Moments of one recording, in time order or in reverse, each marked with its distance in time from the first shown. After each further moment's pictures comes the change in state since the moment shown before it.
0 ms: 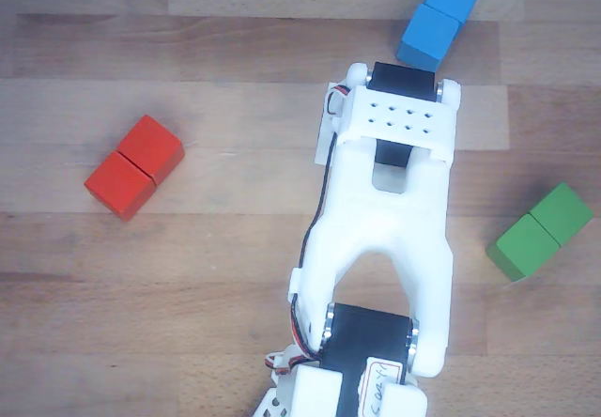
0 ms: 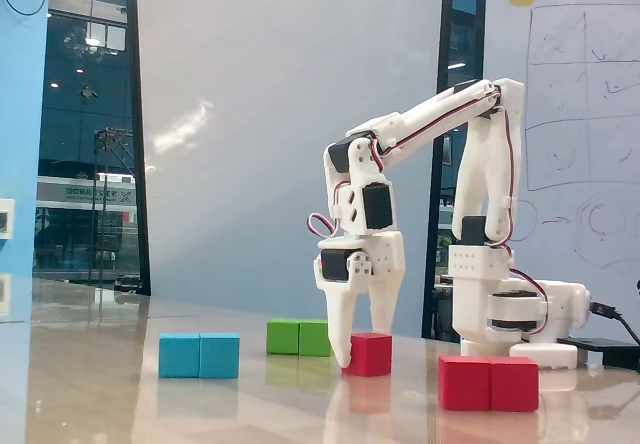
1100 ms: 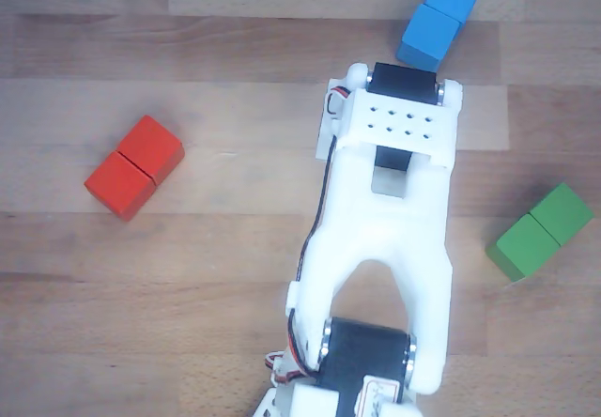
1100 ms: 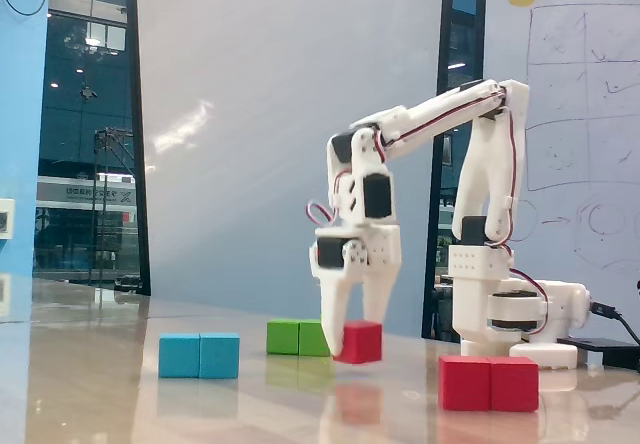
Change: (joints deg) arm 0.0 4.1 -0.5 -0.6 0.0
